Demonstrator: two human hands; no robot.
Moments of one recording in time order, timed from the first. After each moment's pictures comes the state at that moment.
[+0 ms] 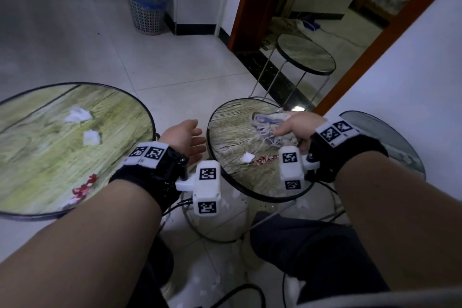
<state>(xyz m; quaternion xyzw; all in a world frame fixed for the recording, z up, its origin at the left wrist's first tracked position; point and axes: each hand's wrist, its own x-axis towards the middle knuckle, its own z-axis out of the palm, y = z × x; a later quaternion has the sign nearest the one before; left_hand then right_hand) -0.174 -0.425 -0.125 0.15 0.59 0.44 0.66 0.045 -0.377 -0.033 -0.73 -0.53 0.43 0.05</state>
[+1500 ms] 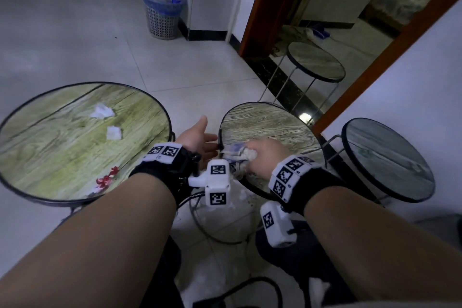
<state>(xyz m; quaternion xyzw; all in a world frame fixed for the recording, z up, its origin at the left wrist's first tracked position) -0.180 -0.434 -0.121 0.18 0.54 0.39 0.73 -0.020 -0.439 -0.068 -0.60 -0.77 0.19 -0.08</state>
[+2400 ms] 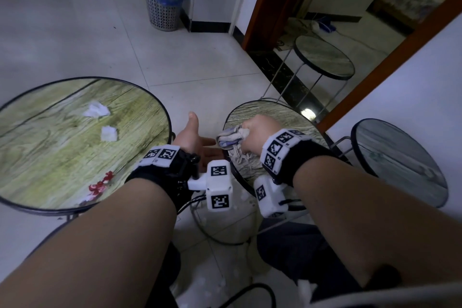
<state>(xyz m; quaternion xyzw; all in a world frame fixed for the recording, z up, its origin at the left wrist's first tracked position) -0.192 -0.423 -0.135 0.11 0.53 0.38 0.75 -0.056 -0.385 -0.062 -0.58 -0.79 0.12 -0.15</state>
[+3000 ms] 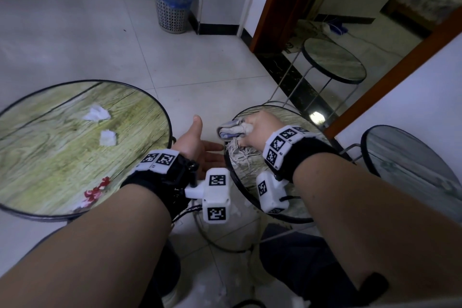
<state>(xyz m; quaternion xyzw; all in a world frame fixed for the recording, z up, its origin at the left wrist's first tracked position) -0.189 -0.419 -0.135 0.15 0.55 0.36 0.74 -0.050 -0.358 -0.073 -0.59 -0.78 0.21 -0.05</state>
